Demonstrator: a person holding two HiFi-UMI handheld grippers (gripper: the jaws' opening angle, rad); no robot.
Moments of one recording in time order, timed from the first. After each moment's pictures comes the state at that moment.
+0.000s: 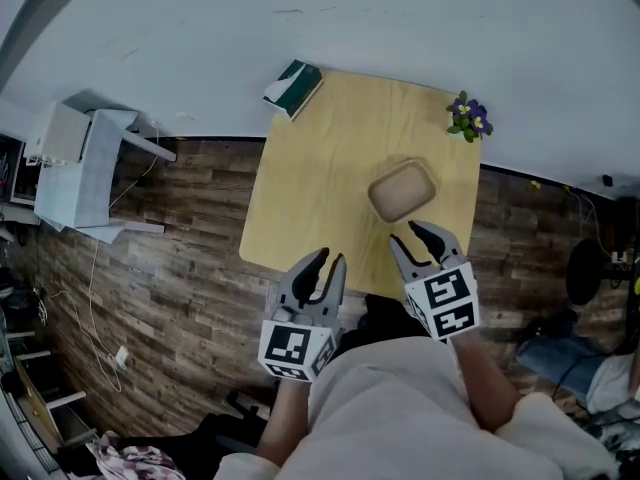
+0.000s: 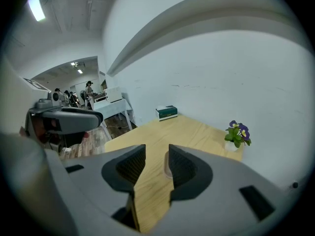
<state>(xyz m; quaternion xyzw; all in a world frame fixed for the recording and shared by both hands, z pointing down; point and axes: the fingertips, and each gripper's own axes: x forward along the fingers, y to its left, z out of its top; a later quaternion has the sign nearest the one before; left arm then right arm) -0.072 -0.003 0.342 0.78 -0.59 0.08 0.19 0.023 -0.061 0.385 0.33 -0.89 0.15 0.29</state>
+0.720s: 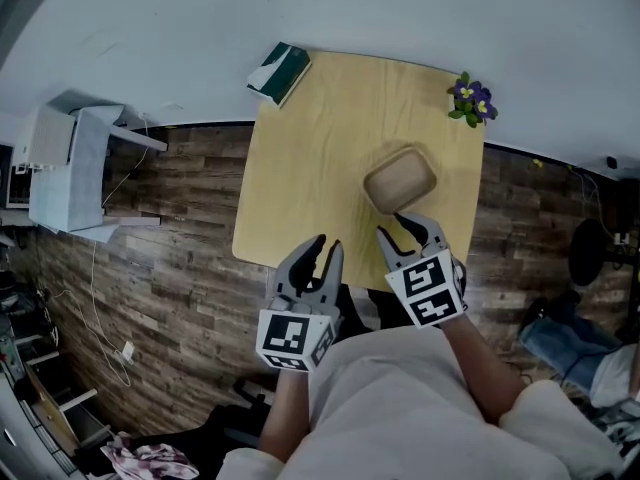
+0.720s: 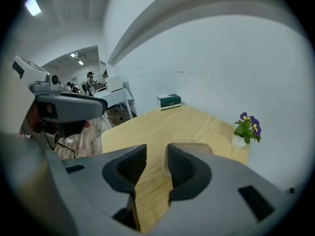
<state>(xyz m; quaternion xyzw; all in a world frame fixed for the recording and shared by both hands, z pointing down) -0.077 -0.034 0.368 0.78 -0.58 0.10 0.22 0.002 -0.075 0.431 0.30 -0.88 0.16 0.34</state>
